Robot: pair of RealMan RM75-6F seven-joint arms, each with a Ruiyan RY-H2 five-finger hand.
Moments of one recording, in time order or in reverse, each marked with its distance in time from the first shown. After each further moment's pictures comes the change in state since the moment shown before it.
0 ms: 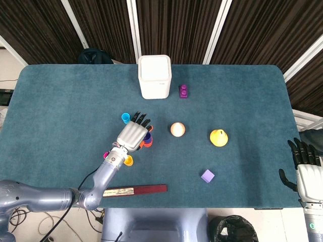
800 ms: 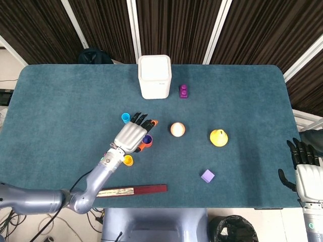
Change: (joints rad) left arm 0.041 0.119 -0.010 -0.153 0.092 0.000 -0.107; right arm 0.003 -0.009 -0.002 0.003 0.000 -0.006 -0.012
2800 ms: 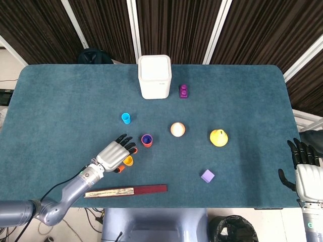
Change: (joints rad) left arm 0.136 0.134 0.174 -0.052 0.205 -0.152 -0.094; right arm -0.003 -0.005 0.008 -0.011 0.022 -0.001 -0.011
